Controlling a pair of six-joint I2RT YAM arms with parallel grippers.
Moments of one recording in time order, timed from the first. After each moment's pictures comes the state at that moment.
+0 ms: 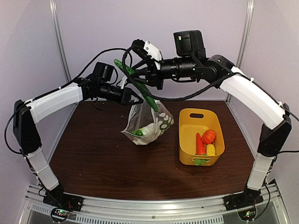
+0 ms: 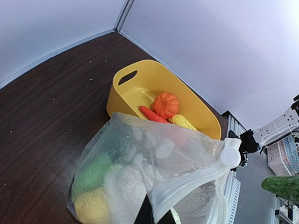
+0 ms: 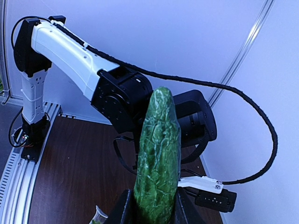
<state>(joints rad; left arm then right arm) -0.58 1.74 1.59 -0.45 0.67 -0.13 0.91 1.83 2.16 -0.55 -0.40 -0.46</state>
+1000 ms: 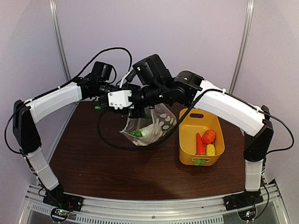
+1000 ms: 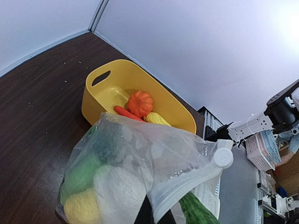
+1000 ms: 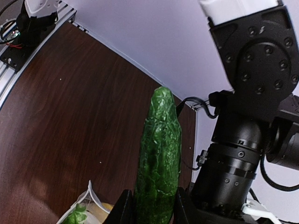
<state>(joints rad) -0.56 1.74 1.60 -0.45 0.85 -0.15 1.11 2.01 2.26 -0.73 -0.11 -0.94</state>
